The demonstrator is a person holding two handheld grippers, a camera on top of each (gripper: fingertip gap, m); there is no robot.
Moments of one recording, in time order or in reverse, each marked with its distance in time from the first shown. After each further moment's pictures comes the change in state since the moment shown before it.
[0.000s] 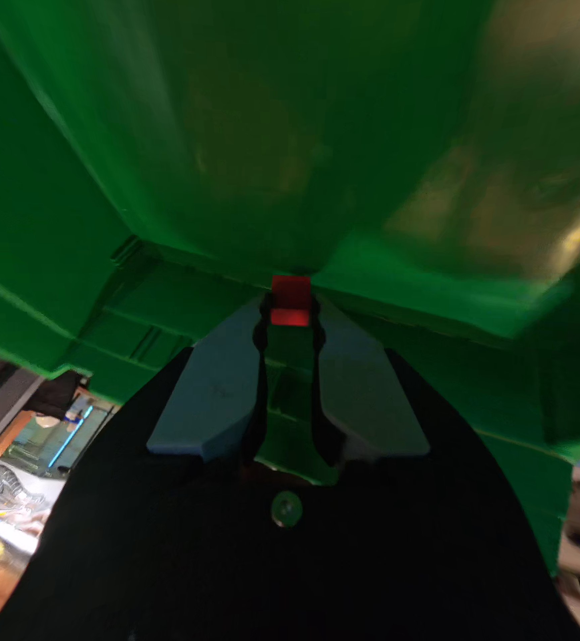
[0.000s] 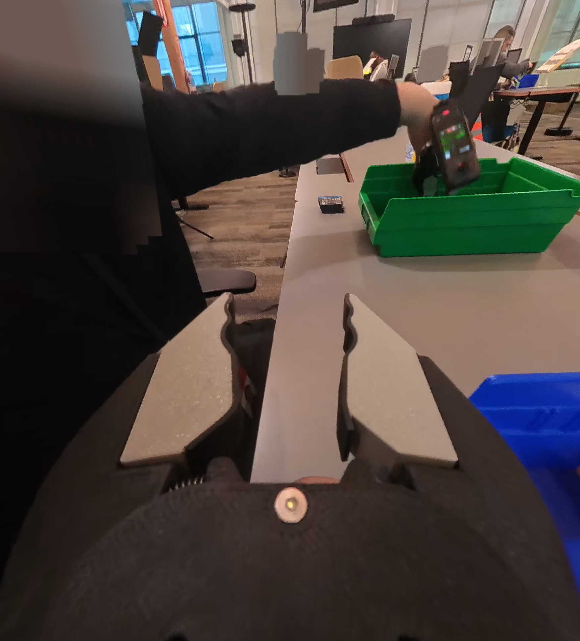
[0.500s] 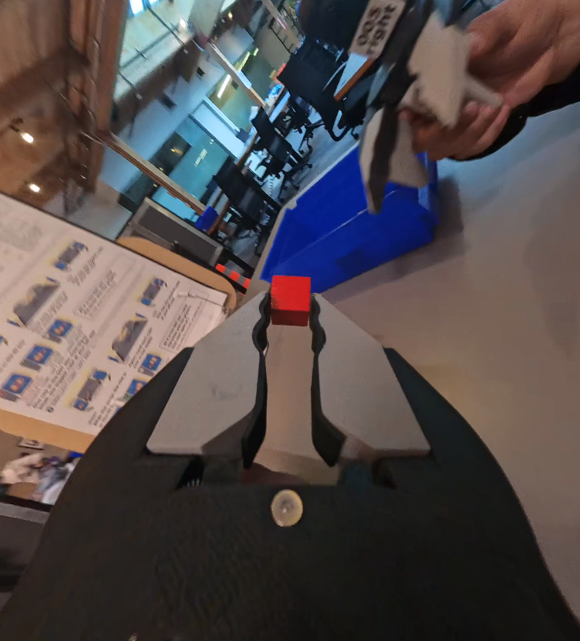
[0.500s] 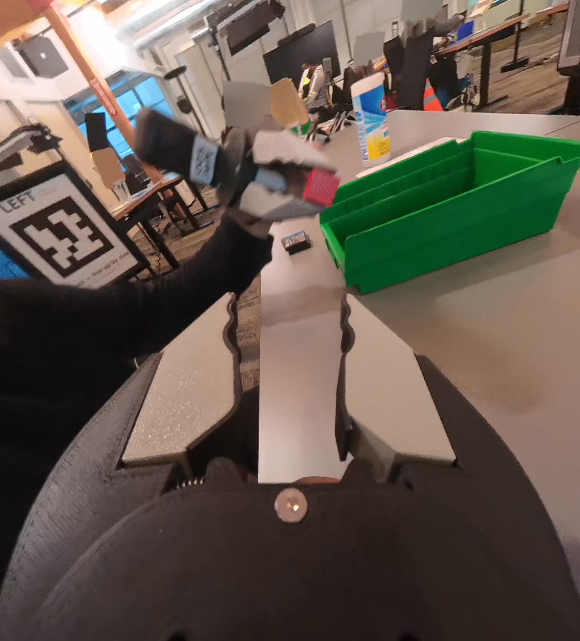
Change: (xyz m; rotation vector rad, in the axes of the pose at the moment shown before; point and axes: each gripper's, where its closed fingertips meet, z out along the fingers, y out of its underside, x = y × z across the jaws) left arm 0.088 -0.175 -0.318 1.505 -0.642 -0.090; right arm 0.067 -0.044 0.100 0.054 0.112 0.304
